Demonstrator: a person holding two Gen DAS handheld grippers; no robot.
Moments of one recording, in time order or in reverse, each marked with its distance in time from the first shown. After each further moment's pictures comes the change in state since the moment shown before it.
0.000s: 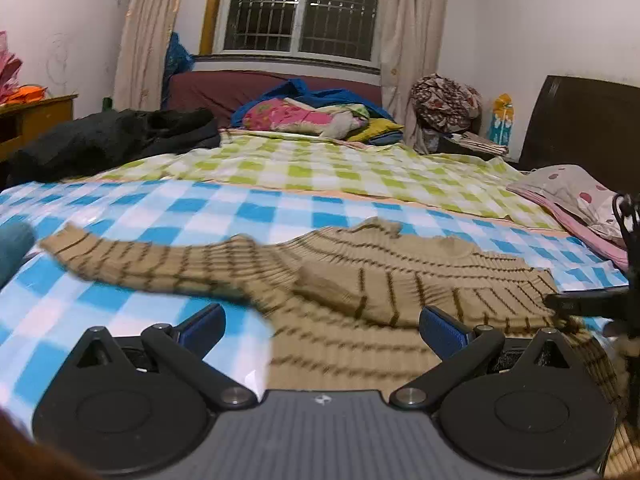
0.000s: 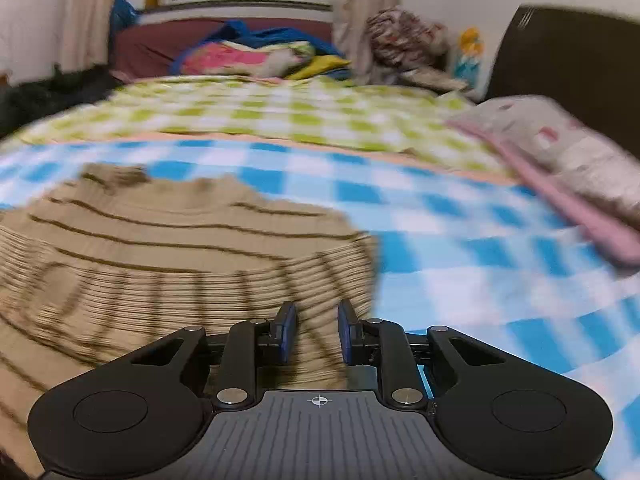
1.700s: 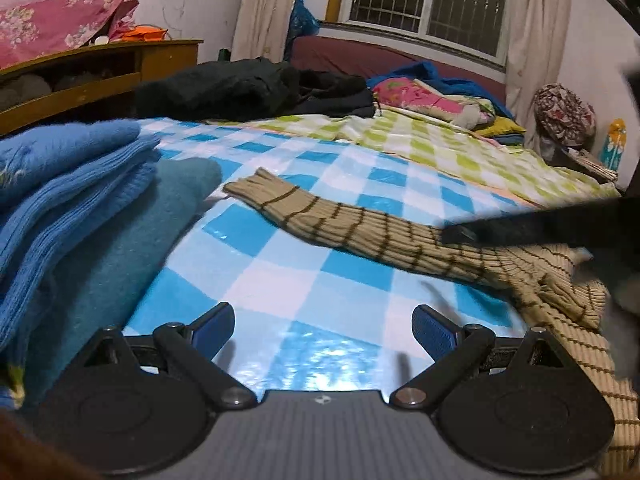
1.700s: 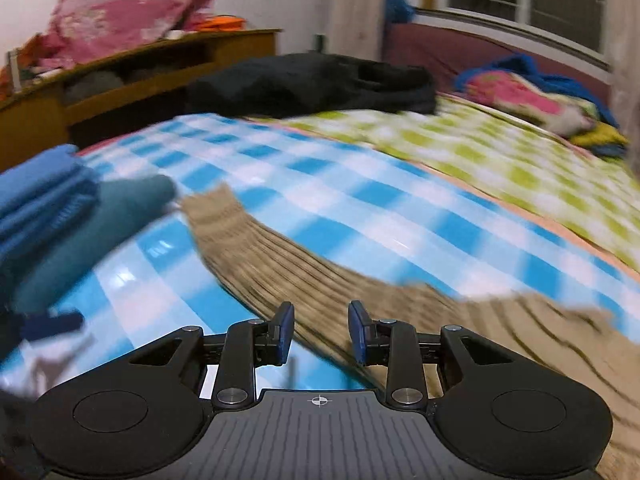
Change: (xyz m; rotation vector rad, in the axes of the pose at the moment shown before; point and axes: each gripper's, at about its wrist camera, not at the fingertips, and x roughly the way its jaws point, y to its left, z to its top) left arm -0.023 0.174 -0.016 -0.204 0.088 0.269; right arm -0.085 0.322 0.065 -0.382 -0.021 0.721
